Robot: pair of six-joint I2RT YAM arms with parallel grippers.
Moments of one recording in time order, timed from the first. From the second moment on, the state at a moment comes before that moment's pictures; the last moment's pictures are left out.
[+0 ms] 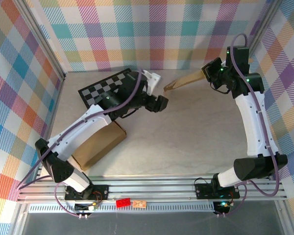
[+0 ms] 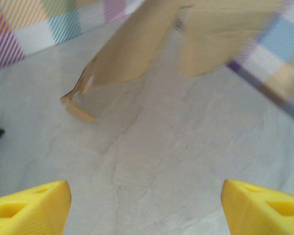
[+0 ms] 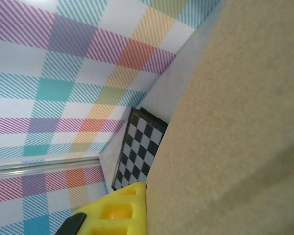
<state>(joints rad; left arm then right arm) -0.82 1.55 1.70 -0.69 0.00 -0.10 0.14 1.48 1.83 -0.93 -0.22 1.03</state>
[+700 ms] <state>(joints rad) -0.98 2.00 2.25 -0.87 -0.41 0.33 0.19 1.48 1.80 -0.98 -0.26 1.01</state>
